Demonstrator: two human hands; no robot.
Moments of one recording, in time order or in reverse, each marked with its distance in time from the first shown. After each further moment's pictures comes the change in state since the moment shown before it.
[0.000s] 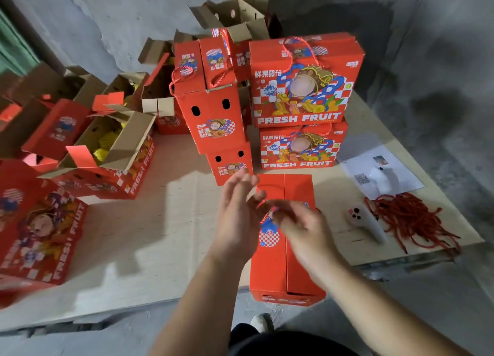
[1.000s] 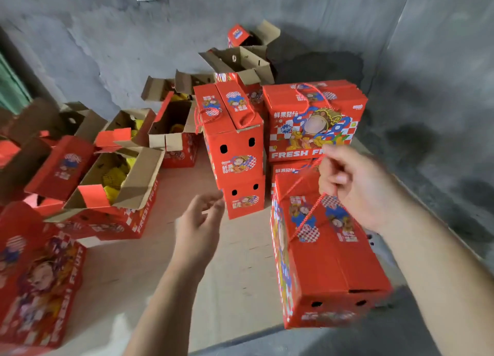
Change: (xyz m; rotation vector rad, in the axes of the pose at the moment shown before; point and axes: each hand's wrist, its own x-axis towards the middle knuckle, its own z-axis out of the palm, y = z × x) left_hand 0.014 0.137 -0.085 0.783 0.074 0.263; right_hand 0.059 -0.177 0.017 0.207 -0.057 -0.006
